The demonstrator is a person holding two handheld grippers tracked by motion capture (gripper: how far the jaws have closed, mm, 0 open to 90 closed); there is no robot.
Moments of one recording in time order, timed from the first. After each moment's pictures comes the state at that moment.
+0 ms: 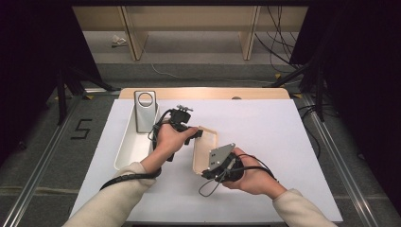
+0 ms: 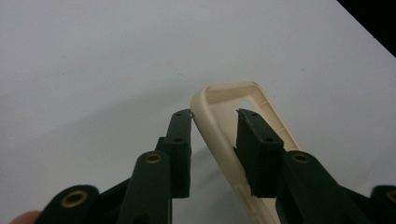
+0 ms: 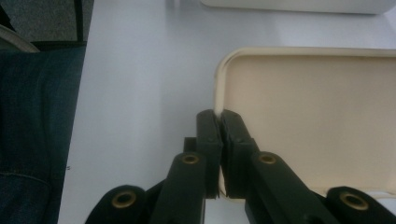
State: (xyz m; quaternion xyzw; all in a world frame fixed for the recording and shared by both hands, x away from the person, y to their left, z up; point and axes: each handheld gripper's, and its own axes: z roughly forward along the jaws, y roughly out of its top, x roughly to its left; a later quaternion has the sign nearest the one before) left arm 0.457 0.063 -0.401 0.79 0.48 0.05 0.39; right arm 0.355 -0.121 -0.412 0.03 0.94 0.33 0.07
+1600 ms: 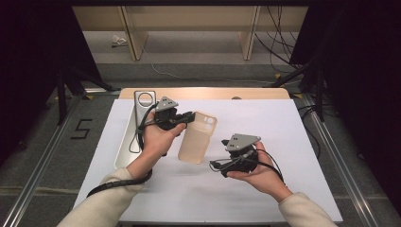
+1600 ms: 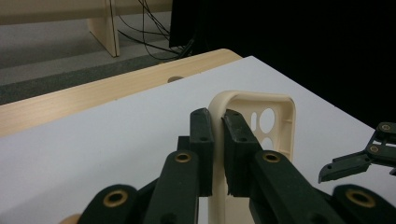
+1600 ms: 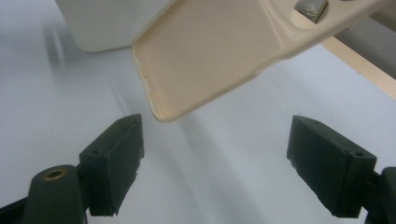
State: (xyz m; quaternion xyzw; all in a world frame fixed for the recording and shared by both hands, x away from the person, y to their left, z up) left arm 0.430 0.093 -0.365 0.73 0.40 0.16 0.53; right arm 0.373 -0.161 -0.414 0.21 0.87 0.42 0.17
